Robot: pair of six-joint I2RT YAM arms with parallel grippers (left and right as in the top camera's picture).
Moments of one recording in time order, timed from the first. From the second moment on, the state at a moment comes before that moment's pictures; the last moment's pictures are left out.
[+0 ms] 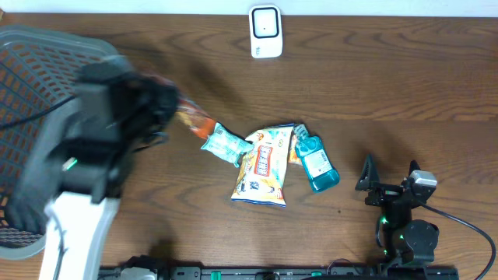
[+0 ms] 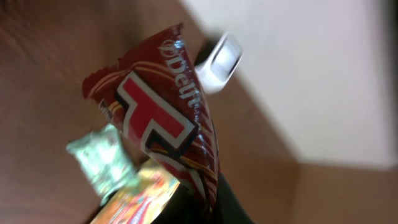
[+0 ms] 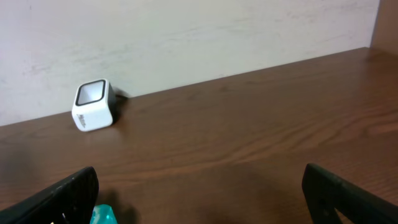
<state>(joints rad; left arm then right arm) -0.18 1.18 1.36 -0.87 0.18 -0.97 -0.01 0.01 0.01 -0.07 0.05 0.22</state>
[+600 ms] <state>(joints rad) -0.66 1.84 1.35 -0.65 0.11 -0.93 -0.01 0.01 0.01 -0.07 0.05 0.22</state>
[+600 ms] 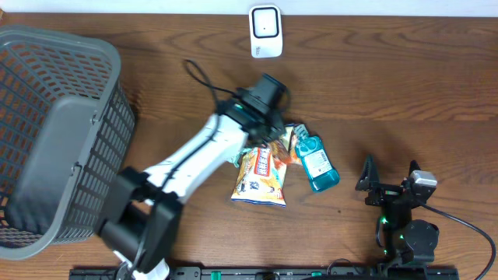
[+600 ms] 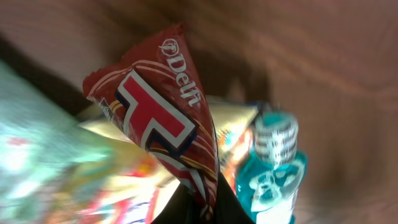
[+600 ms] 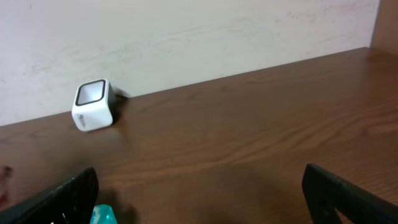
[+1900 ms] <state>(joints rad) -0.84 1.67 1.35 -0.70 -0.29 -0.68 -0.01 0.01 0.01 -0.07 0.05 0.22</state>
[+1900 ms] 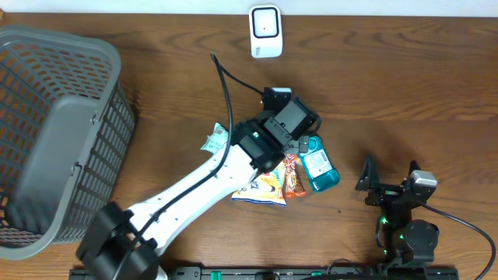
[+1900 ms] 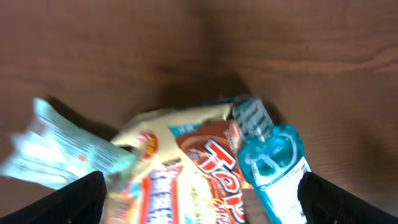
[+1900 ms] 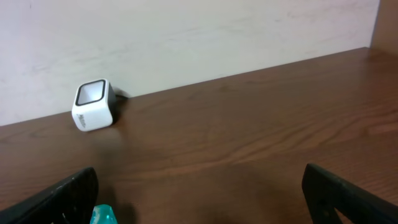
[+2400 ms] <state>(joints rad) -0.84 1.35 1.35 -0.72 -0.62 -0.22 -0.01 0.01 0.01 -0.07 0.05 0.22</state>
